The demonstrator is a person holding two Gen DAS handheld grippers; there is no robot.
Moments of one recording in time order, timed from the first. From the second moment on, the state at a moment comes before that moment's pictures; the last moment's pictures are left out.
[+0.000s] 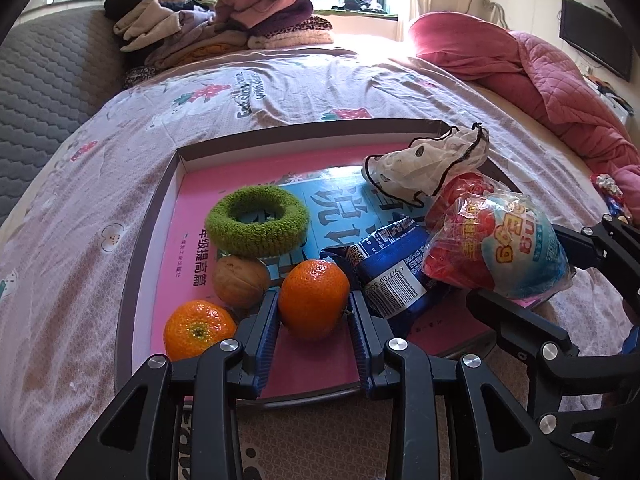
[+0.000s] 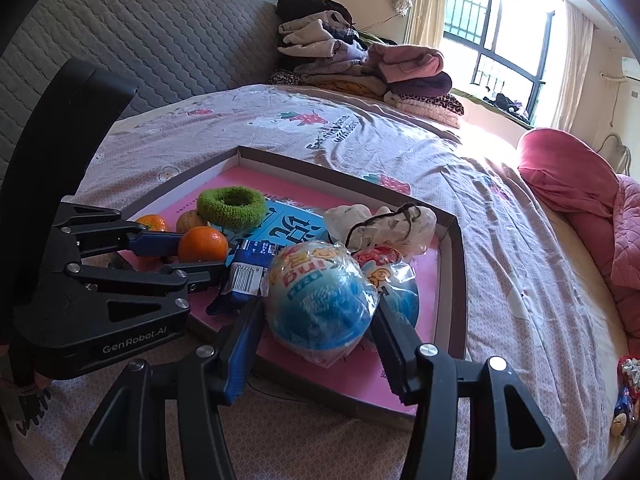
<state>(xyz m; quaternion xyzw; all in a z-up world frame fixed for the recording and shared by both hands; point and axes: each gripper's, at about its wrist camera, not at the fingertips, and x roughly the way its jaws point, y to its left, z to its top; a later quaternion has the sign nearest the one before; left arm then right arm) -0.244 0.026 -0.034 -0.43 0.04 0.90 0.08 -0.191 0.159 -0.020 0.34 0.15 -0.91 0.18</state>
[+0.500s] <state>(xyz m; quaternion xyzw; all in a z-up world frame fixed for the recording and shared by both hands) -0.244 0.025 -0.033 -0.43 0.03 0.90 0.08 -0.191 0.161 -0.021 0.35 0.15 -0.91 0.17</state>
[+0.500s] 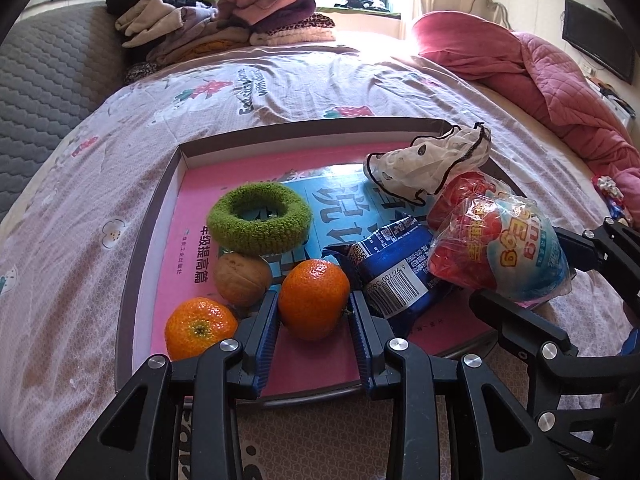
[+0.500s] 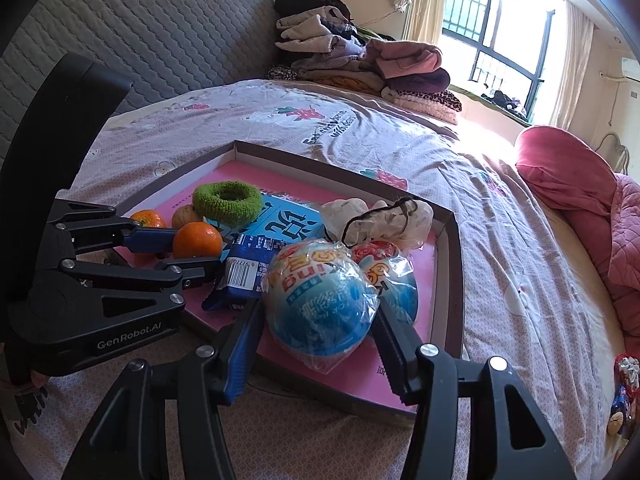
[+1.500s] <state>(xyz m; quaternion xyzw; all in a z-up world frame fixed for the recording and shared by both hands) -0.241 0.021 -0.028 -0.44 0.03 0.89 0.07 -0.192 0.164 -0.018 0.37 0.13 -0.90 0.17</state>
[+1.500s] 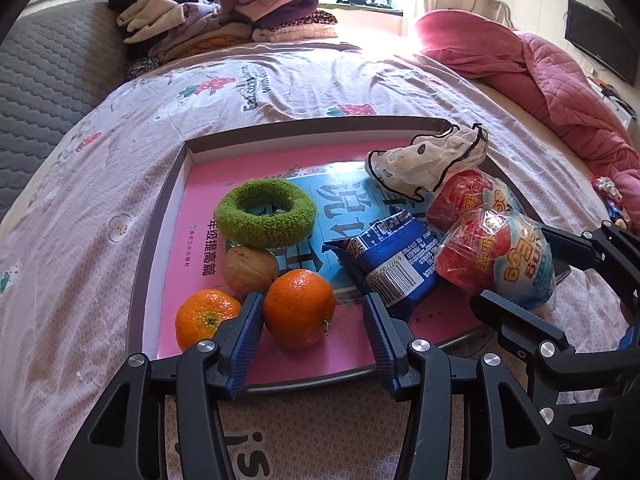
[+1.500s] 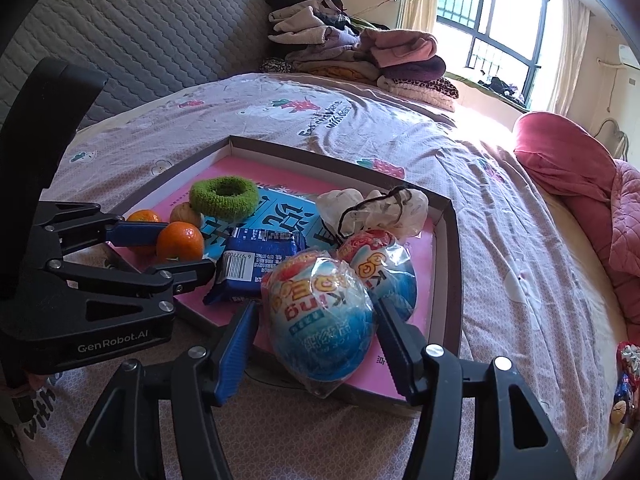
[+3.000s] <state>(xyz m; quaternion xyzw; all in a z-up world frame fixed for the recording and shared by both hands) -0.213 0.016 0.020 -0.40 0.02 0.91 0.04 -0.188 0.197 0.026 0.32 0.03 -0.93 0.17</state>
